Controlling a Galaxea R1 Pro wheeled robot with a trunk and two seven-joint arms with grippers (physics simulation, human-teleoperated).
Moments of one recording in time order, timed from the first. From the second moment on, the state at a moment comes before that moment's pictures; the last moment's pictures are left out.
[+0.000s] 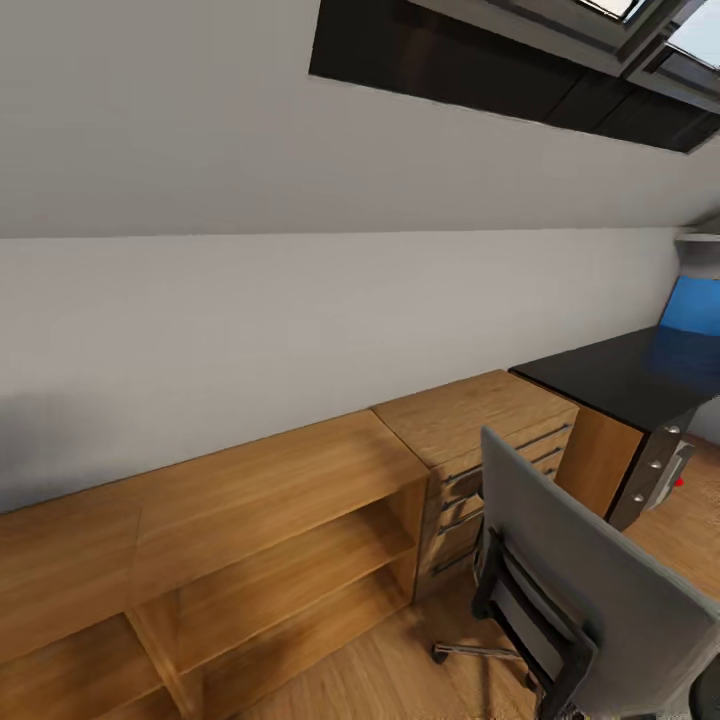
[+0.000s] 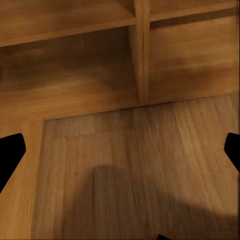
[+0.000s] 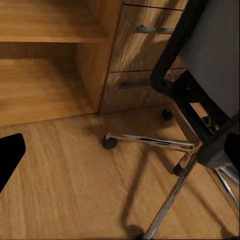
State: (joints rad) left arm 0.06 0.04 -0.09 -0.02 0.41 -1.04 0.09; right arm -0.11 0.06 0.89 0.00 -0.27 -1.04 -0.61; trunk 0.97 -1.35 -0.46
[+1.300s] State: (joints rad) left arm 0.06 0.03 -0.10 -0.03 0.41 -1.04 0.09; right arm -0.11 0.06 0.89 0.00 -0.27 -1.04 -0.61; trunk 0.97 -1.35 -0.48
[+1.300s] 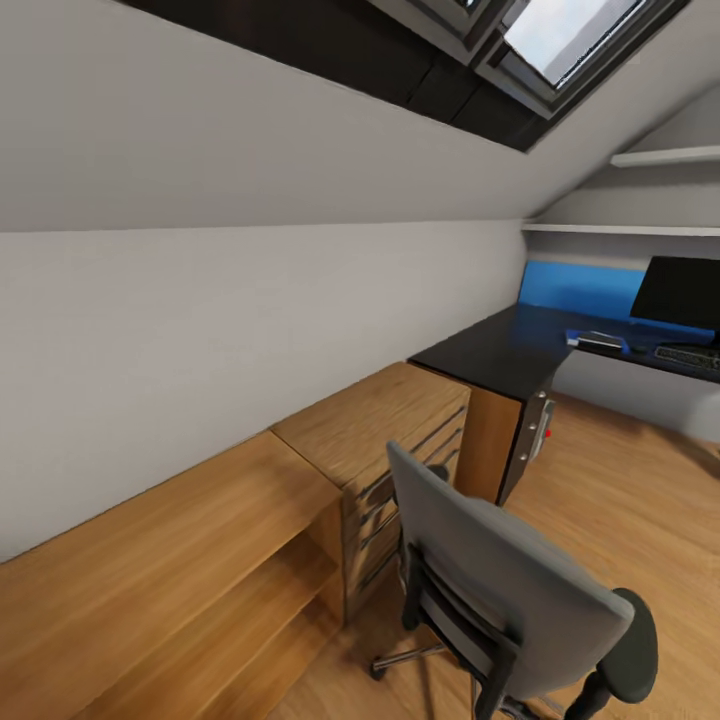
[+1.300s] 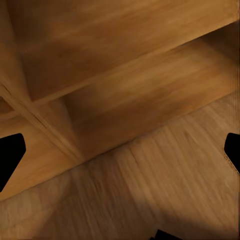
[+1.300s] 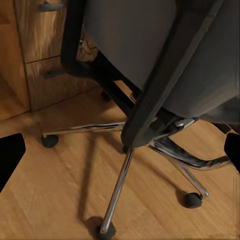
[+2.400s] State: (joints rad) left arm 0.06 0.03 -0.10 -0.03 0.41 -1.04 0.08; right arm -0.11 0.06 0.89 0.00 -0.27 -1.04 -0.61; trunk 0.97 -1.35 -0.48
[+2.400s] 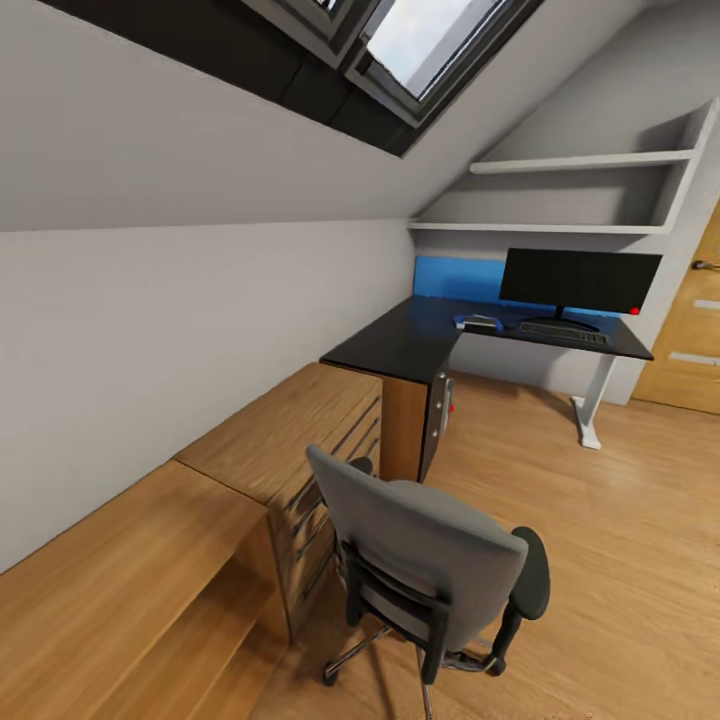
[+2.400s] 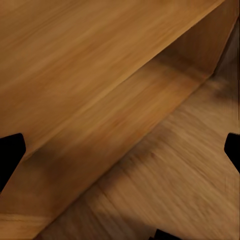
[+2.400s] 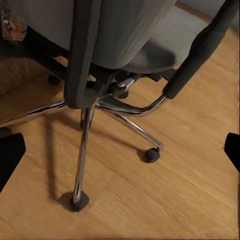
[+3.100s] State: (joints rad) left arm 0.06 0.04 -0.10 -0.03 0.41 -1.04 0.09; right arm -0.11 0.06 0.89 0.00 -0.27 -1.04 -0.61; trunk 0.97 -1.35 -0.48
